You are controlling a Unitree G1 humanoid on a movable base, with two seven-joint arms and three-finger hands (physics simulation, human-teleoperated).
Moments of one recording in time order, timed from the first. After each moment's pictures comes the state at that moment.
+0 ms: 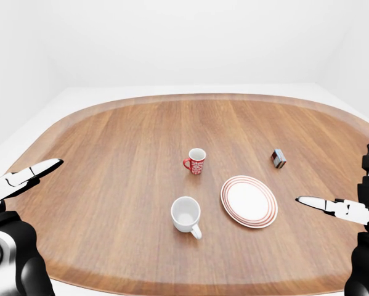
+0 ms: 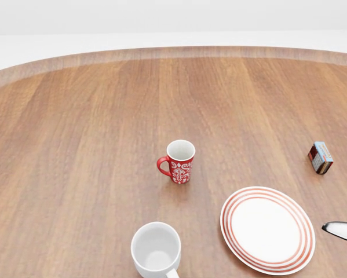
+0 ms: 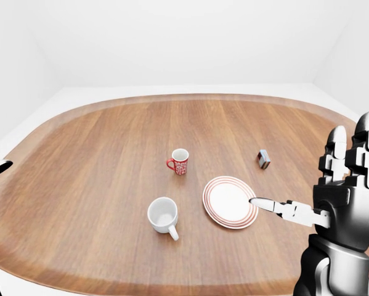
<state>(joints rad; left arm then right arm) -0.08 0.25 0.62 -0.58 -0.32 0.09 0.22 0.14 -0.03 -0.58 -0.79 0.18 0.09 0.16</state>
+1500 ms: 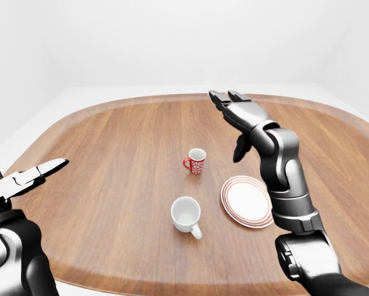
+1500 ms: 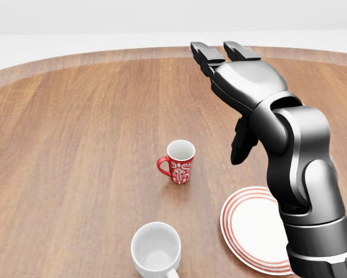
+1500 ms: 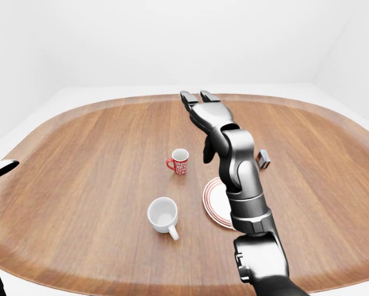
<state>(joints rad) -0.08 0.24 0.59 -0.58 -0.30 0.09 0.22 -0.73 -0.23 0.03 -0.02 -1.13 0.09 0.70</state>
